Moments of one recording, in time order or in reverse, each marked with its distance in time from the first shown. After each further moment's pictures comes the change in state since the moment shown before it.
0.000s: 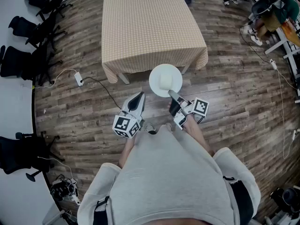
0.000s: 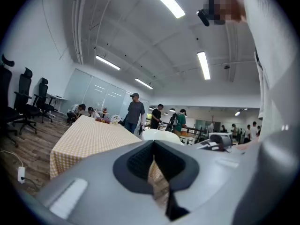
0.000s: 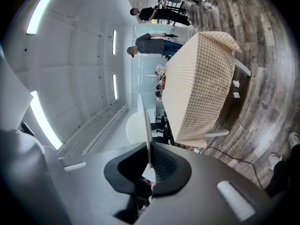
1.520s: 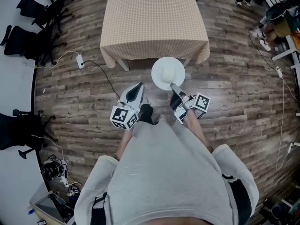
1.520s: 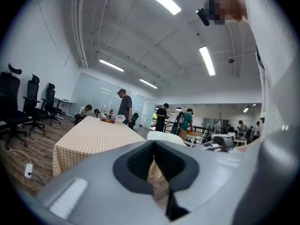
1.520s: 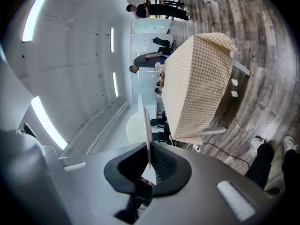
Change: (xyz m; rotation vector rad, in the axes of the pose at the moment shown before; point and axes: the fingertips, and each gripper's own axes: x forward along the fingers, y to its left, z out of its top) left arm 0.017 -0.053 -0.022 0.020 -0.005 0.093; right arm -0.054 -0.027 0.030 0.012 0.062 0.043
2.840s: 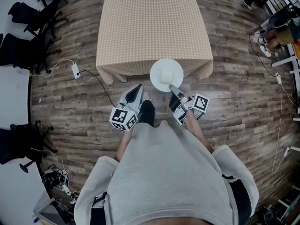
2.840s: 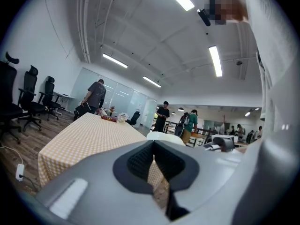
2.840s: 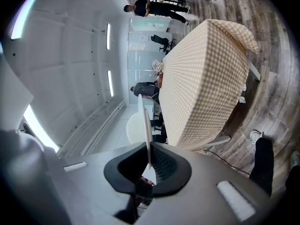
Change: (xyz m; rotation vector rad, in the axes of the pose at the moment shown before) left arm 0.127 0.115 0.012 -0.048 0.010 -0.003; right arm 0.128 -0.023 0.105 -0.004 0.012 -0.042
